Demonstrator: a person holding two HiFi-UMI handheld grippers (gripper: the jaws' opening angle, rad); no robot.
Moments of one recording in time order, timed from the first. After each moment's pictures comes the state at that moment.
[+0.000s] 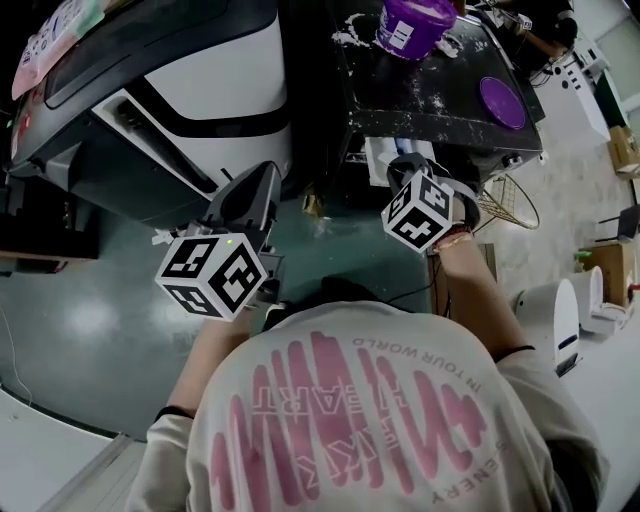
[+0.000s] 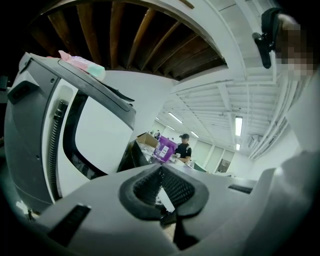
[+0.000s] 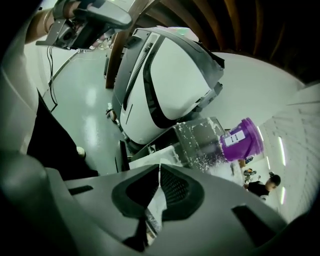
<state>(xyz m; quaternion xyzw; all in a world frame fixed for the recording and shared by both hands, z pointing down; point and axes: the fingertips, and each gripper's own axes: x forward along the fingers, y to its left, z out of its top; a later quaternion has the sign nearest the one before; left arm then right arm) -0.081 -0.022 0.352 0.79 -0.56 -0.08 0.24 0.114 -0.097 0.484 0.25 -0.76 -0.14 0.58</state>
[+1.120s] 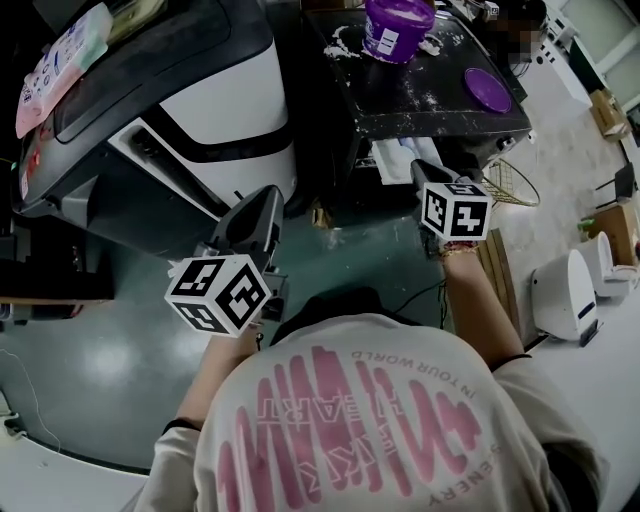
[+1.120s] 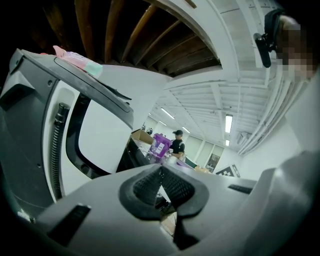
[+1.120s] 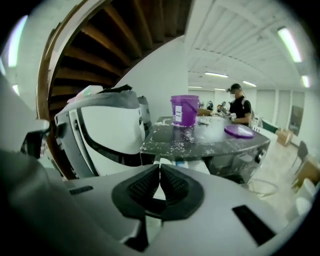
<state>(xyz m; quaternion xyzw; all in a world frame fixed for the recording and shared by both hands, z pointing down) -0.116 -0.001 0.349 0.83 -0.50 -0.06 0.25 0.139 -0.093 0.437 0.55 -0.78 0.18 0.23</state>
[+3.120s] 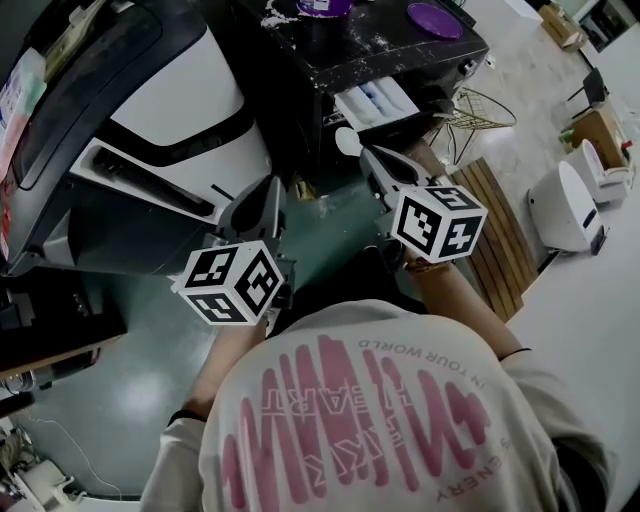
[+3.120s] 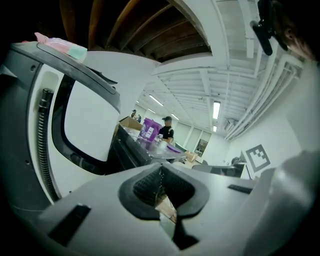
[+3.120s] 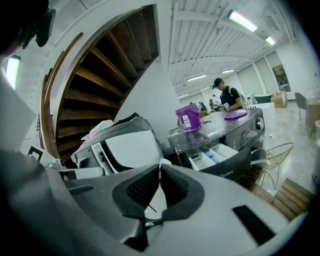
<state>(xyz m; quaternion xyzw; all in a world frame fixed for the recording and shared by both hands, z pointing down) -0.085 0.019 0.387 0.87 -0.43 0.01 0.25 0.061 0.009 0.398 0.56 -0.78 0.26 0.04</state>
